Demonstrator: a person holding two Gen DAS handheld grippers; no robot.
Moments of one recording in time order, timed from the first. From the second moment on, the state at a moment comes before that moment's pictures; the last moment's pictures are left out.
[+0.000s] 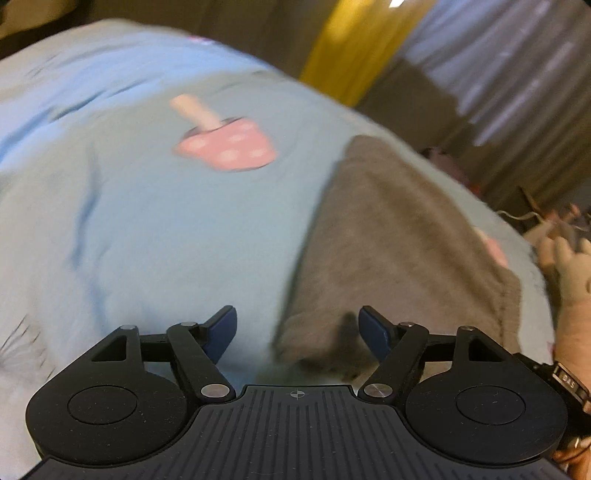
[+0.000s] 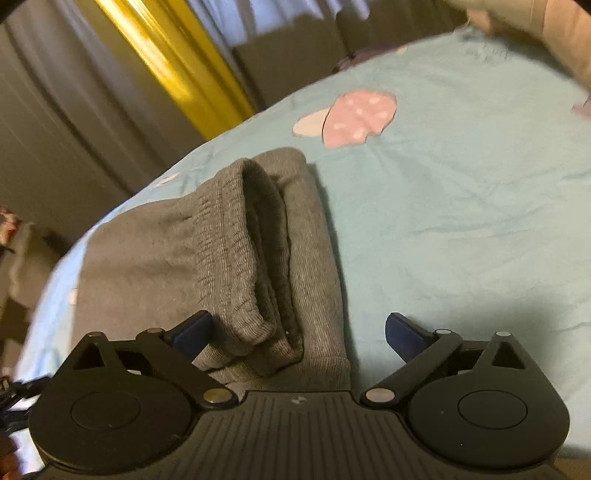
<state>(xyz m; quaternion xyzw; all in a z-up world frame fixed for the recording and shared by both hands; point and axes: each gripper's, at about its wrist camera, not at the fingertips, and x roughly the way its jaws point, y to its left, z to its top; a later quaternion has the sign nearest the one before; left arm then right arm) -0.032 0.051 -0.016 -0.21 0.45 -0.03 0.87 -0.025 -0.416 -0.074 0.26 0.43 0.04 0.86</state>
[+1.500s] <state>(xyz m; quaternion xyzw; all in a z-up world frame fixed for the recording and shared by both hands) 0.080 -0.025 -0.047 -0.09 0.45 -0.14 0.88 0.044 -0.373 -0.076 0.22 0.43 0.16 0.86</state>
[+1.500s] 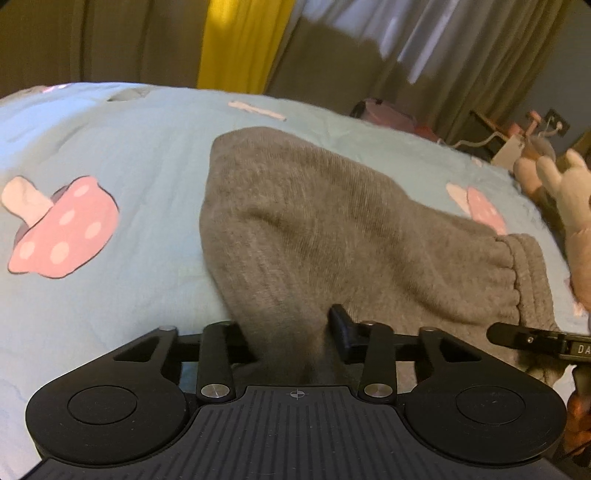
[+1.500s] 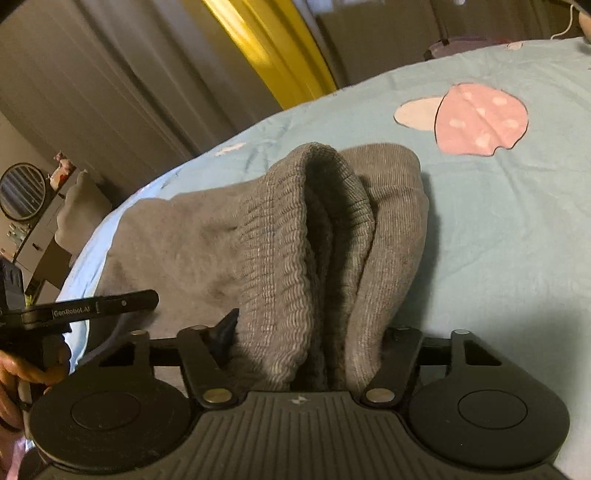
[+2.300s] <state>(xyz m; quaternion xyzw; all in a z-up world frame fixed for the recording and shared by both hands) 0.085 -0.029 0.035 -0.14 0.35 -0.16 0.91 0.054 -0.389 -0.007 0.26 0.34 0.15 0.89</state>
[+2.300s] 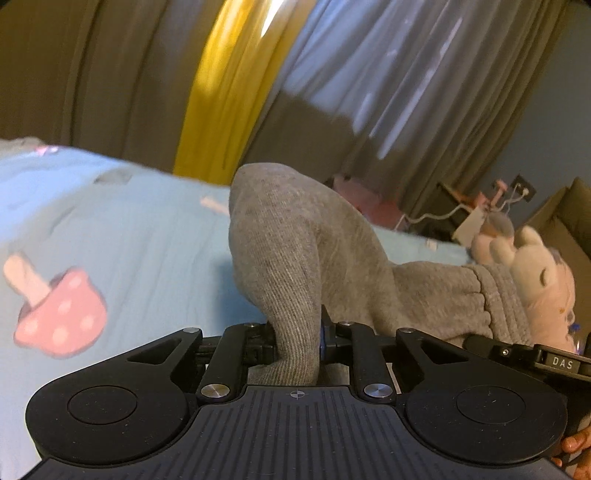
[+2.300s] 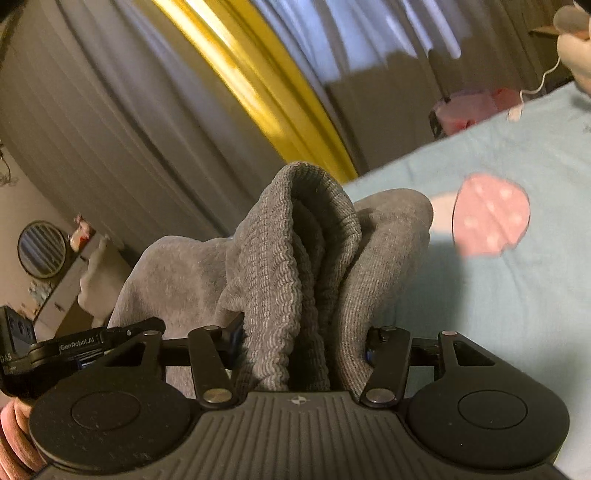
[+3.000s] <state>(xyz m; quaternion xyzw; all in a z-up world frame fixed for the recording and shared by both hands) 0.030 -0.022 -0.042 -0.11 0.44 -0.08 0.89 0.021 -0.434 -0.086 0.46 0.39 0.02 0.80</state>
